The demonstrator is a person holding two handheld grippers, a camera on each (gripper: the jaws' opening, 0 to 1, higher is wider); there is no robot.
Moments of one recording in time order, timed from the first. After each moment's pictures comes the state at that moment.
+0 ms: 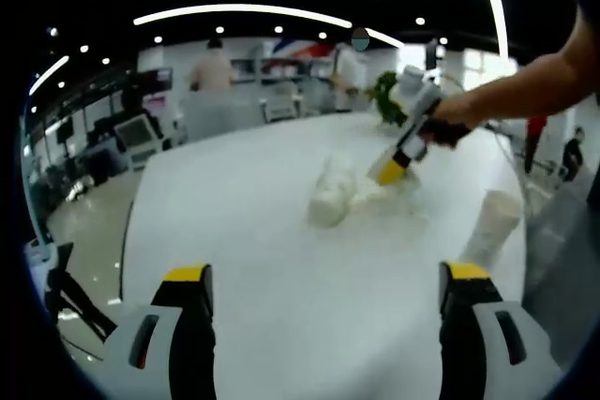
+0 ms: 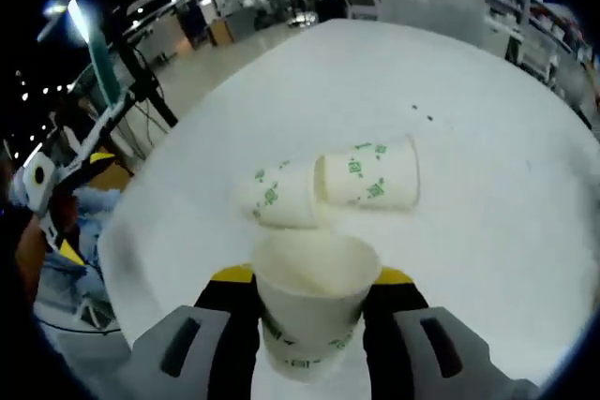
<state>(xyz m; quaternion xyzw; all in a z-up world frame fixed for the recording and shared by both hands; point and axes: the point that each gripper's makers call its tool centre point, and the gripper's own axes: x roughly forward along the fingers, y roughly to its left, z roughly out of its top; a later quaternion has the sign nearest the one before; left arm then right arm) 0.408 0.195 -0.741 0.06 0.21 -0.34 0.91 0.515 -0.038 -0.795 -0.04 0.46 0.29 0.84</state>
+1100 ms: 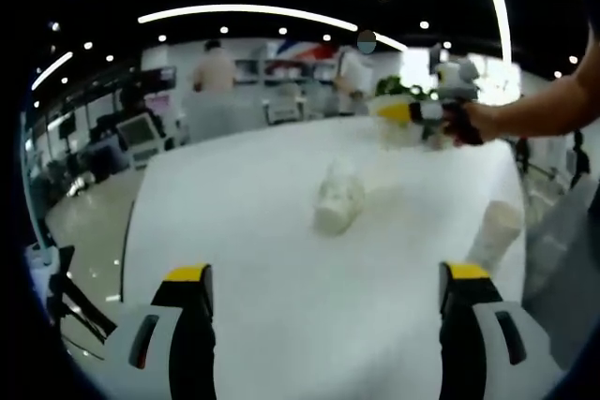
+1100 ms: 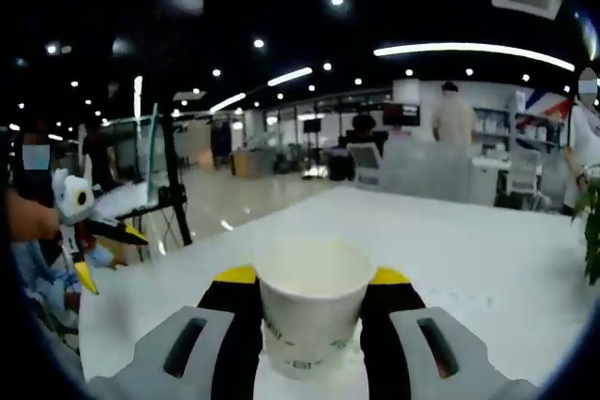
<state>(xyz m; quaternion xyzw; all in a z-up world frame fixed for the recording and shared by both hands) 0.416 0.194 -0.733 0.05 0.21 -0.33 0.92 0.545 -0.043 -0.652 0.00 0.06 0.33 0.94</state>
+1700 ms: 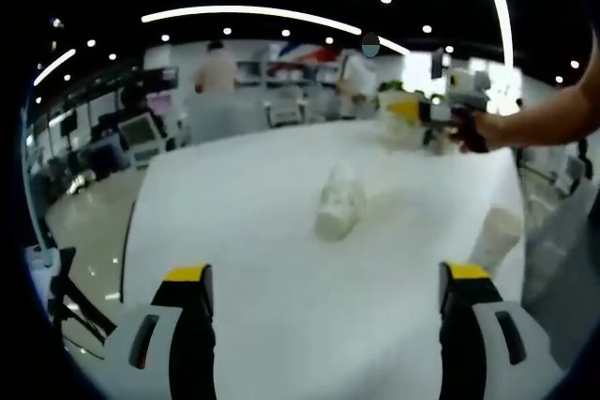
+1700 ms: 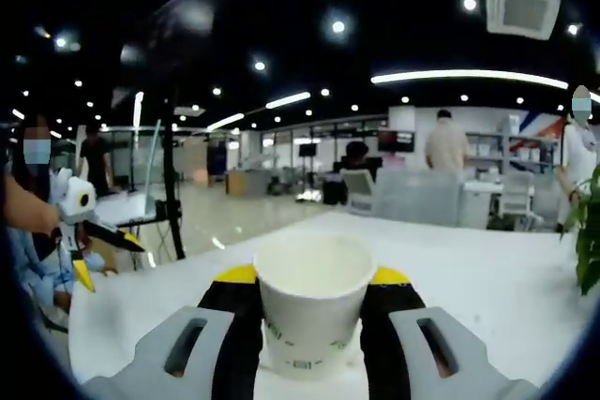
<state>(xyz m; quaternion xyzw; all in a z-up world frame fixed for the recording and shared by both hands) 0.418 0.194 -0.729 0.04 0.21 -0.33 0.92 0.539 -0.051 -0.643 -0.01 0.03 0.32 0.95</state>
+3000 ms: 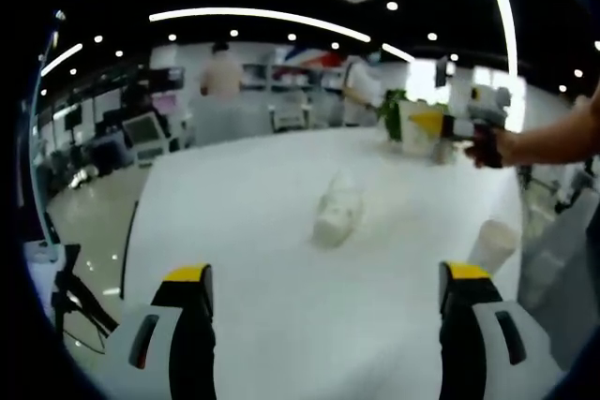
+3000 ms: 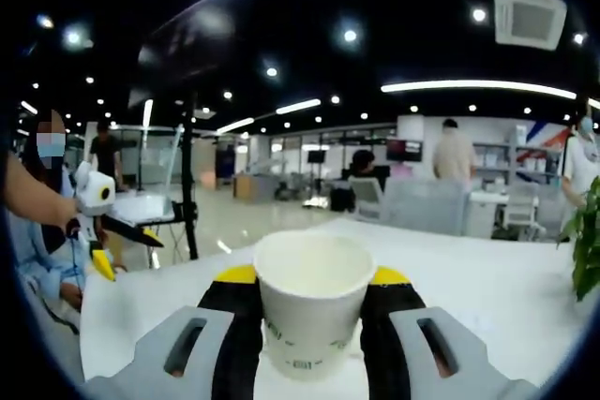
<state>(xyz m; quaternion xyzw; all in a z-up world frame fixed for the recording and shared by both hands) 0.412 0.190 -0.716 0.03 0.20 -0.32 0.92 0.498 -0.052 -0.632 -0.02 0.01 0.34 0.94</state>
